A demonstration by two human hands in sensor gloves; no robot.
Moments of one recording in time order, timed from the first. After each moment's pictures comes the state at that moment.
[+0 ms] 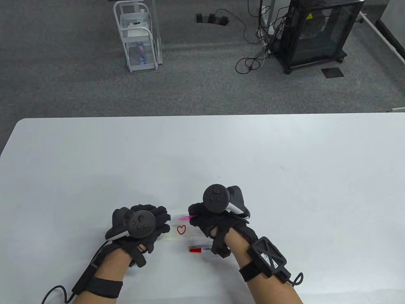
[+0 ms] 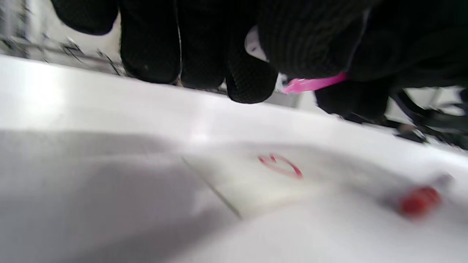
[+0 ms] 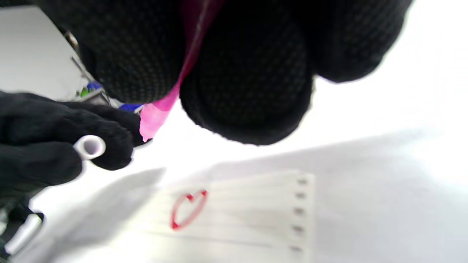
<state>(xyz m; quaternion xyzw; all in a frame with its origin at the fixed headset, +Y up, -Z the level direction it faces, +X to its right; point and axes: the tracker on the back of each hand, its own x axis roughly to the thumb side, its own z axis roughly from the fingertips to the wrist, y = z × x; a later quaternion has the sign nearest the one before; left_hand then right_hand) -0.204 -0.738 -0.307 -0.06 -0.31 0.10 0.94 0.019 -0.723 -0.346 0.24 0.13 0.93 0.25</state>
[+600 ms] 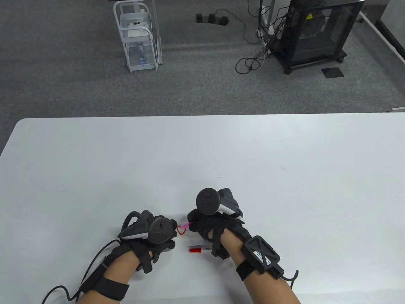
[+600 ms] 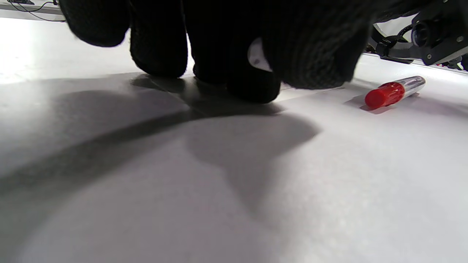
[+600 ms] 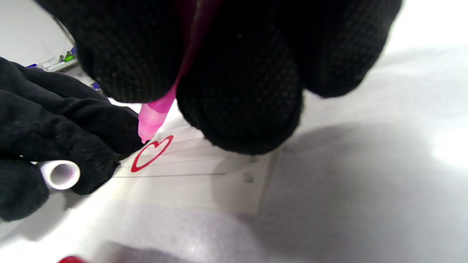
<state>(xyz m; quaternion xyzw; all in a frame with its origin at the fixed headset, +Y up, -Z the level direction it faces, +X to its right) -0.174 -0.758 -0.303 -0.14 -0.33 0.02 0.93 0.011 -0.749 -0.353 0.24 0.17 0.93 0.21</state>
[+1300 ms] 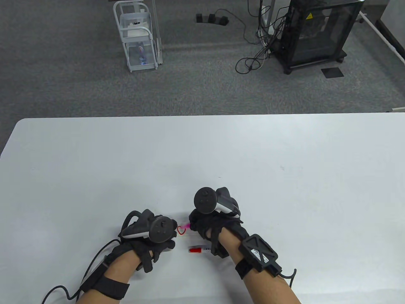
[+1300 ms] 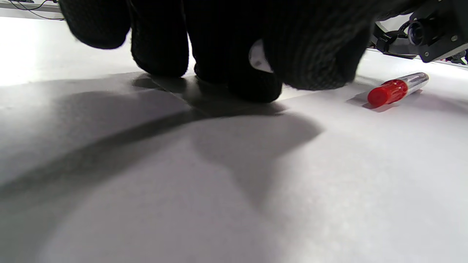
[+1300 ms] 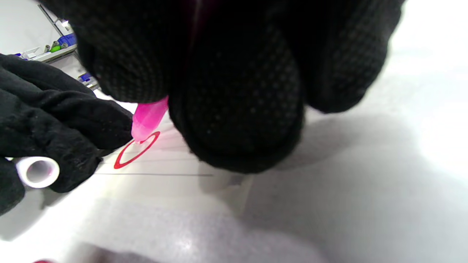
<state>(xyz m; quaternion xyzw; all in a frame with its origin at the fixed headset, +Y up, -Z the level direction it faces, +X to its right) -0.172 -0.756 -0.304 -0.14 -0.33 0.01 0.93 0.007 -0.747 -0.354 0.22 0.17 0.94 0.20</state>
